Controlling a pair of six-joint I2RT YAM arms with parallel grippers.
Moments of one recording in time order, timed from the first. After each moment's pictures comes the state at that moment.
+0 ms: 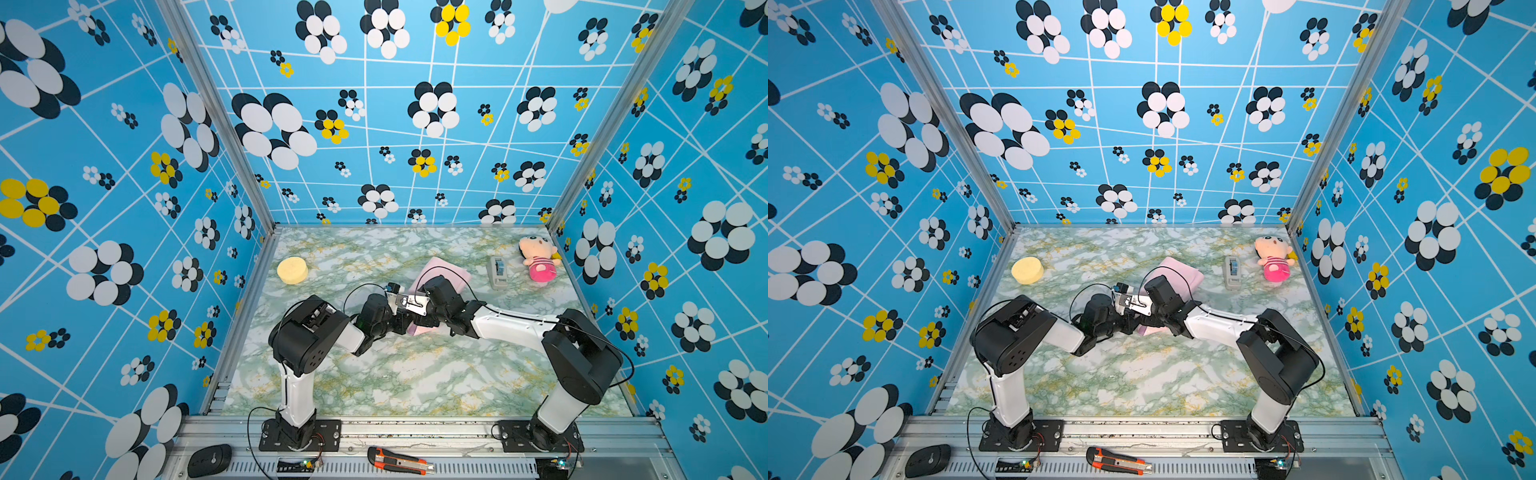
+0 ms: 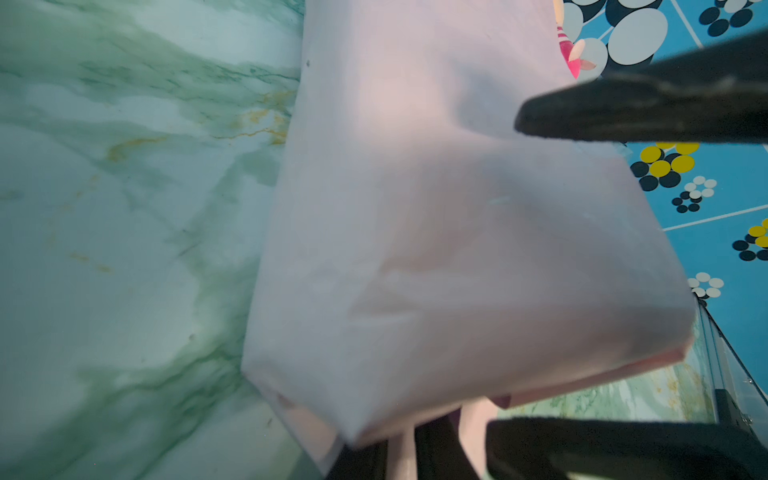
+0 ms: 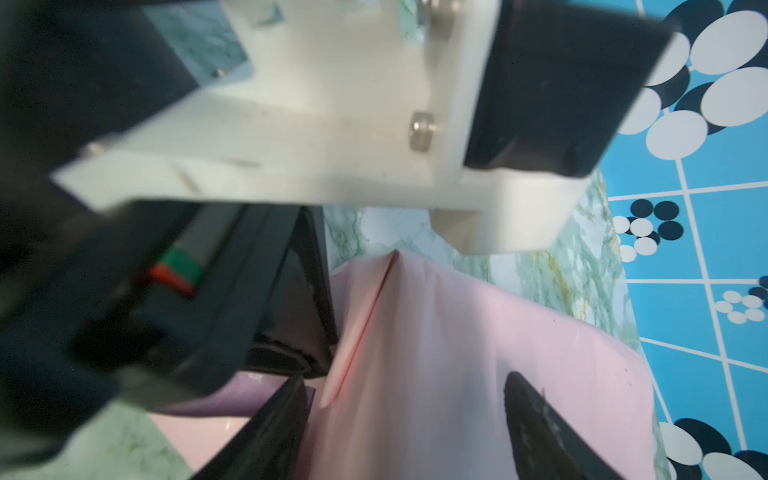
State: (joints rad) left arm -0.60 1.92 0.63 0.81 0.38 -0.49; right arm 0.76 1.72 0.96 0.03 0.13 -0.78
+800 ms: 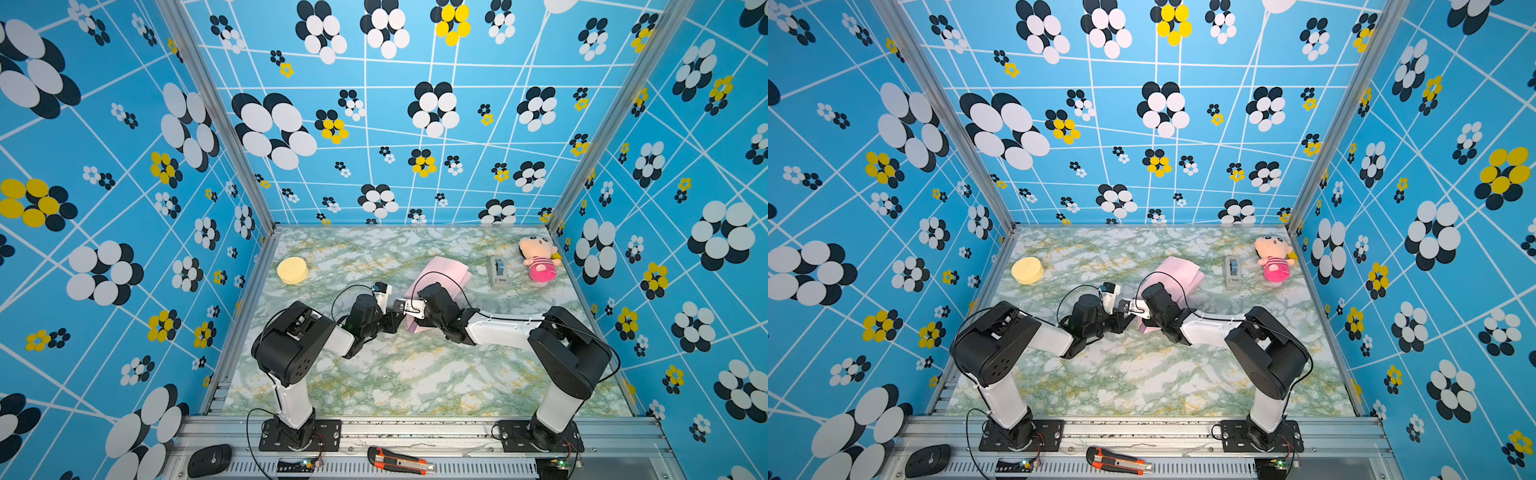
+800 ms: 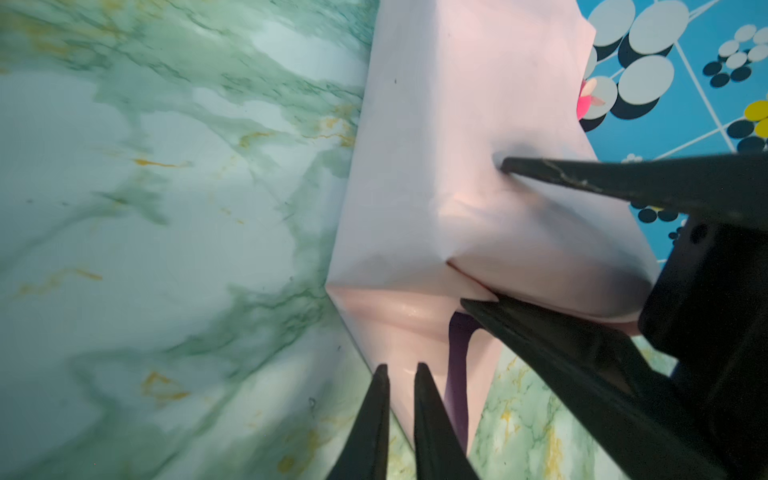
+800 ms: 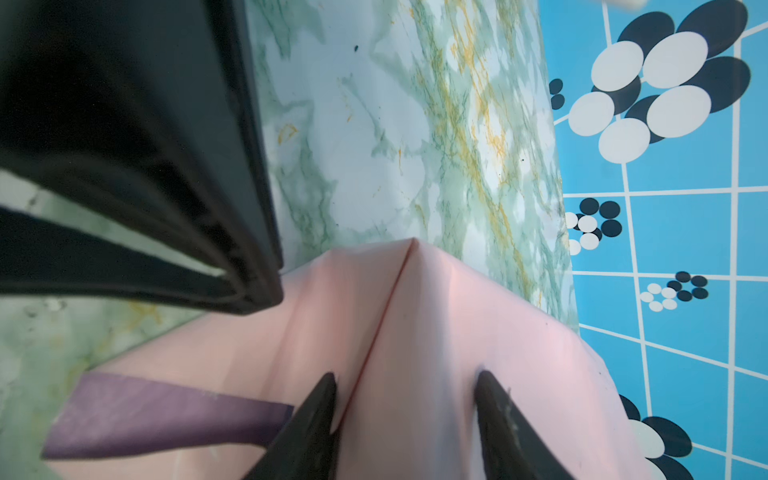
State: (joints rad) left arm -0.53 1.80 0.55 0.78 0.37 -0.56; right arm 0.79 1.77 0.91 0.18 0.28 -0.88
